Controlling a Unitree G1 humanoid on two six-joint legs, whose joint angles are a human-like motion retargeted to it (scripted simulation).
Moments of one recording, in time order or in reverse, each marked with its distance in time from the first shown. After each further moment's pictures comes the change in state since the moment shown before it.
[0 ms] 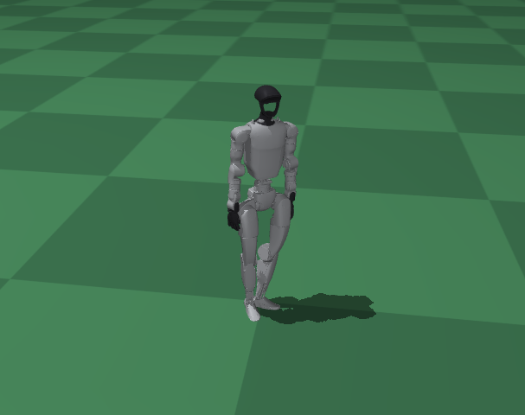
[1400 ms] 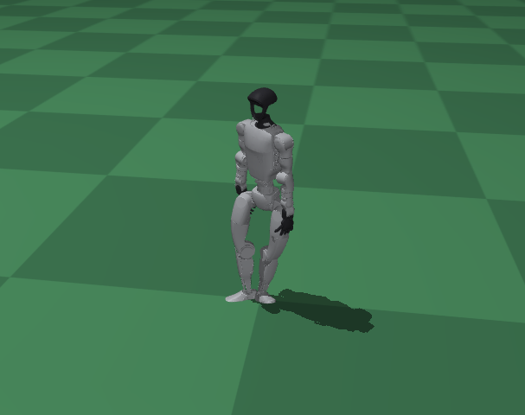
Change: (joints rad) left arm -0.003 0.019 -0.113 -0.011 0.161 -0.045 -0.137; right arm 0.000 -0.039 -0.103 0.070 0.154 0.051 0.021; waist -0.066 0.060 -0.049; left_leg 0.005 0.066 0.679 -0.036 -0.375 0.094; right_leg -0.118 -0.165 -0.392 0.087 0.072 -0.053
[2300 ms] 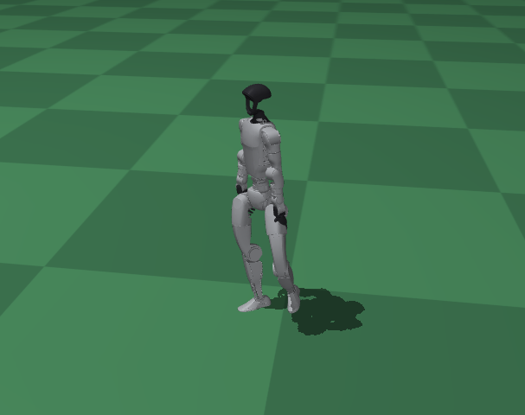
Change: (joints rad) left arm 0.060 0.003 0.105 0.003 -0.165 0.031 0.062; right arm -0.051 0.010 0.111 -0.028 -0.193 -0.014 0.000; waist -0.192 -0.045 0.056; left_leg -0.214 0.396 -0.600 0.980 0.213 0.280; right_leg 0.133 0.155 0.263 -0.084 -0.025 -0.092
